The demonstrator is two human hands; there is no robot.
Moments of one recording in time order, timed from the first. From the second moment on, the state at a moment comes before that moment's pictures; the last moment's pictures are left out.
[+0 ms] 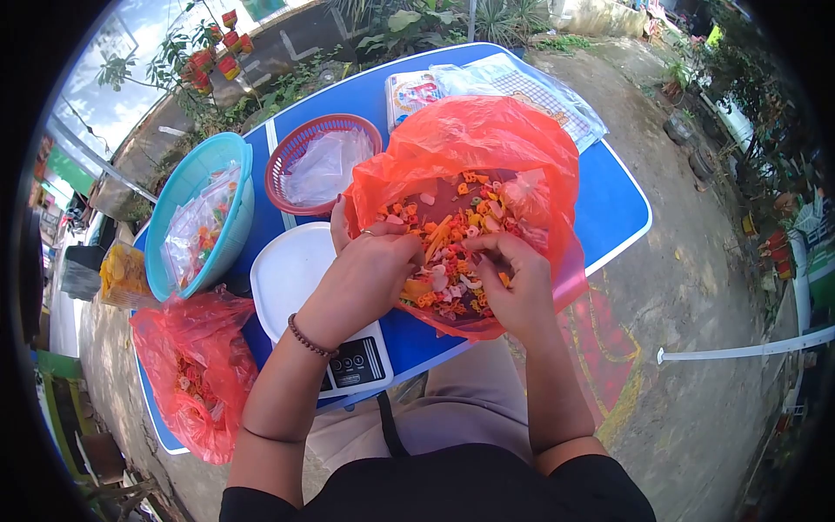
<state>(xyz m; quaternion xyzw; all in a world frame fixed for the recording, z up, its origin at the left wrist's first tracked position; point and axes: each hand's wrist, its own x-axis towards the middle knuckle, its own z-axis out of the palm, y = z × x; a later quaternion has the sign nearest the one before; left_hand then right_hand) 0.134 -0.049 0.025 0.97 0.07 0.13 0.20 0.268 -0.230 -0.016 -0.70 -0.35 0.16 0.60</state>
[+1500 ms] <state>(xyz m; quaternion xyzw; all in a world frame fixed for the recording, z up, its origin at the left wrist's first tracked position) 0.046 0.038 0.096 0.93 0.33 -0.05 0.18 0.183 -0.138 0.027 -0.59 -0.62 0.07 0.50</state>
